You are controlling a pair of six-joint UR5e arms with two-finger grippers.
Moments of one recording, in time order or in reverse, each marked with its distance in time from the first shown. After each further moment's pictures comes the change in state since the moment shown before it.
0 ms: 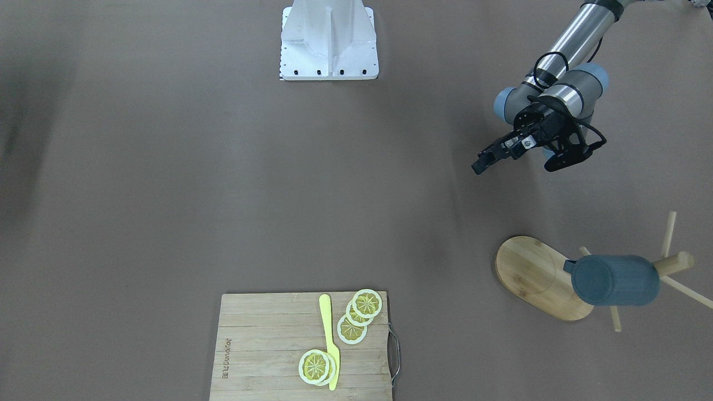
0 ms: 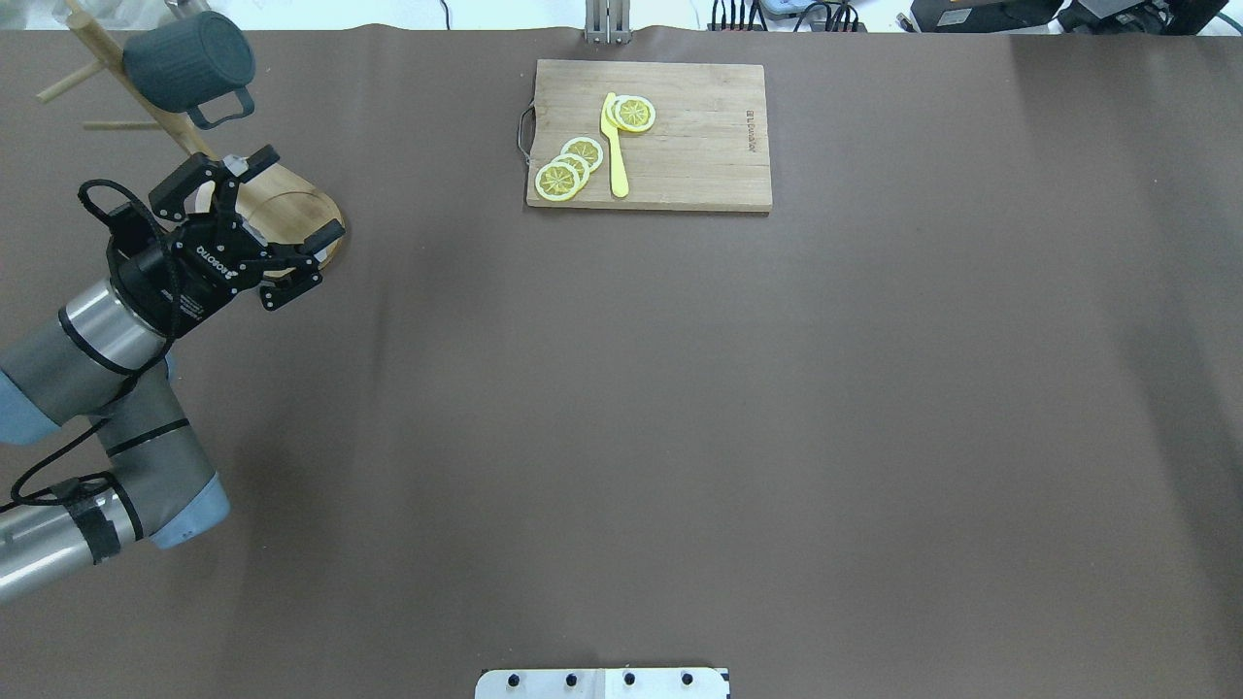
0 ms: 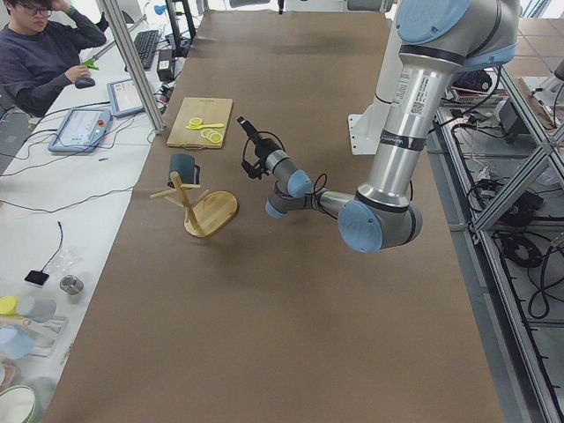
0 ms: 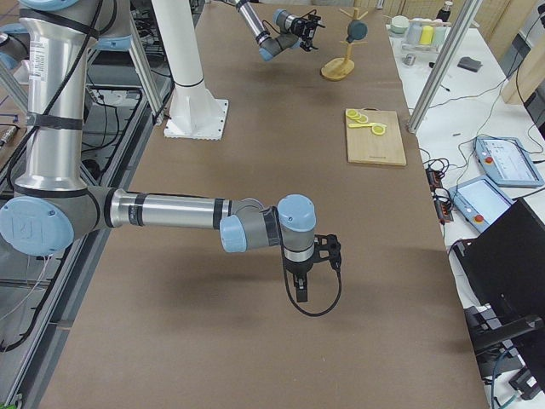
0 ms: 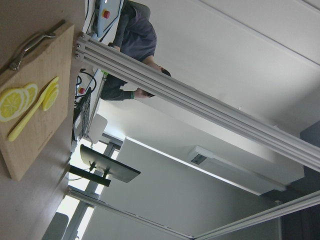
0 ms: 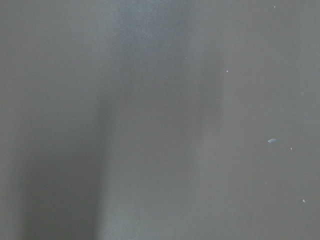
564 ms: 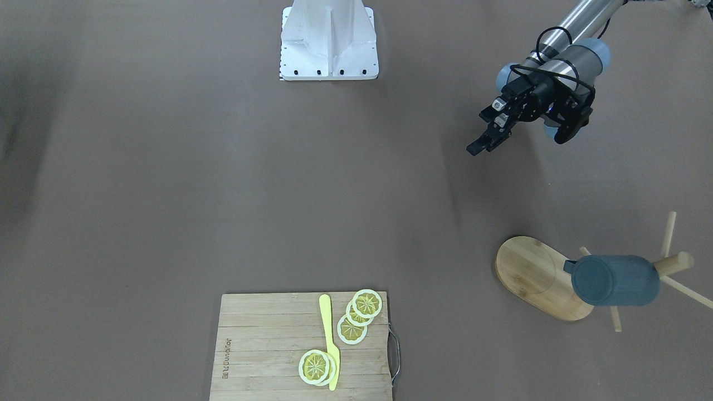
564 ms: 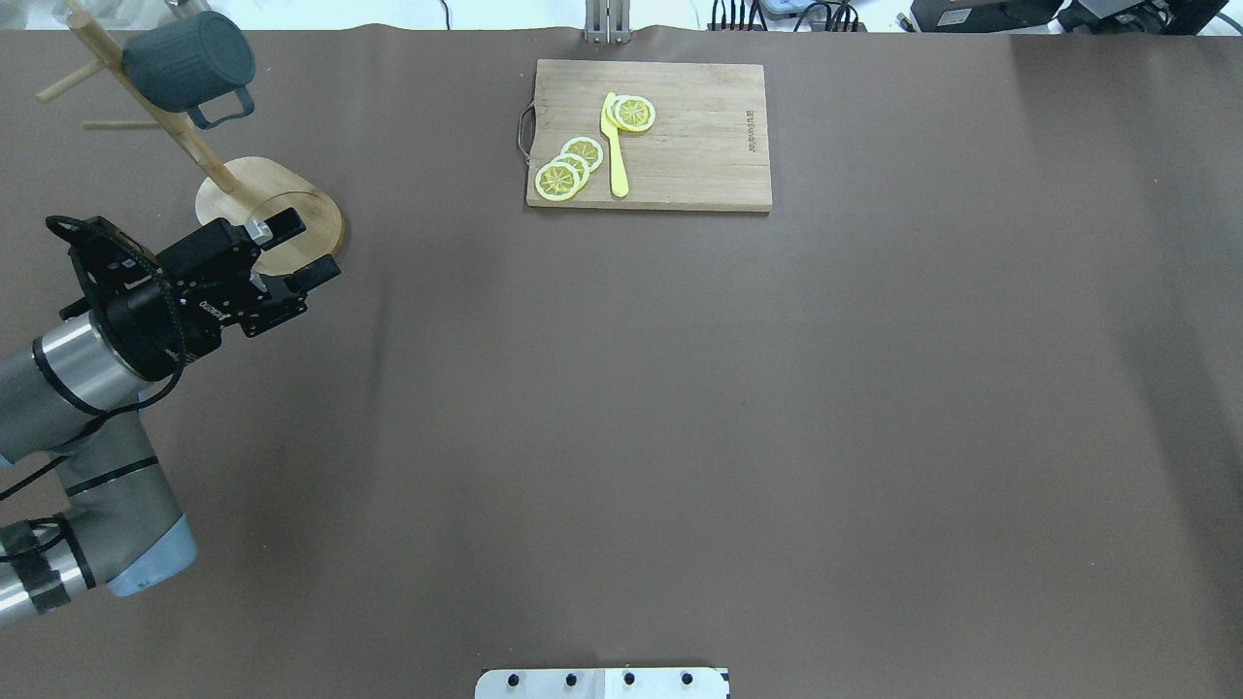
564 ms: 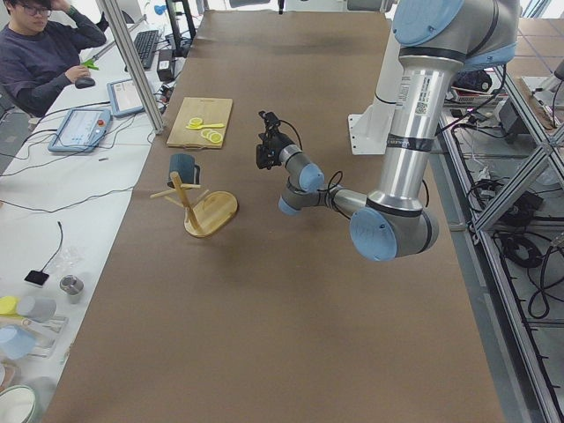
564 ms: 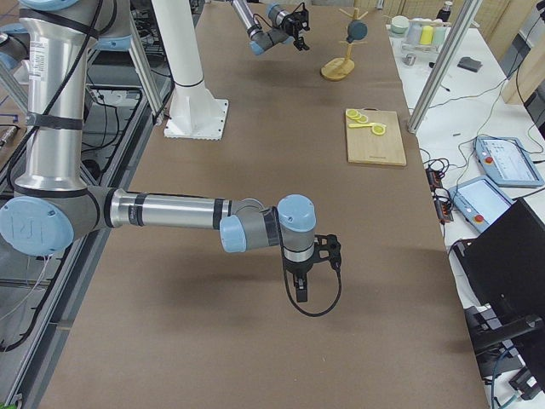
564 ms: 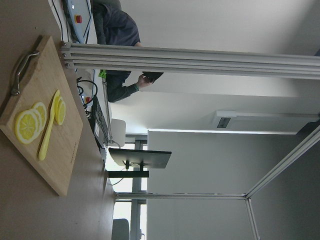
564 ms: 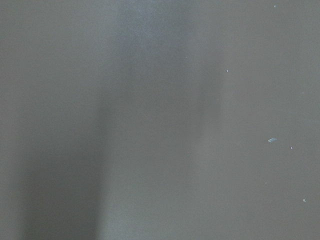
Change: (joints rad) left arm 0.032 0.136 -0.248 0.205 -0.091 0.484; right arm 0.000 -0.001 0.000 0.000 0.001 0.000
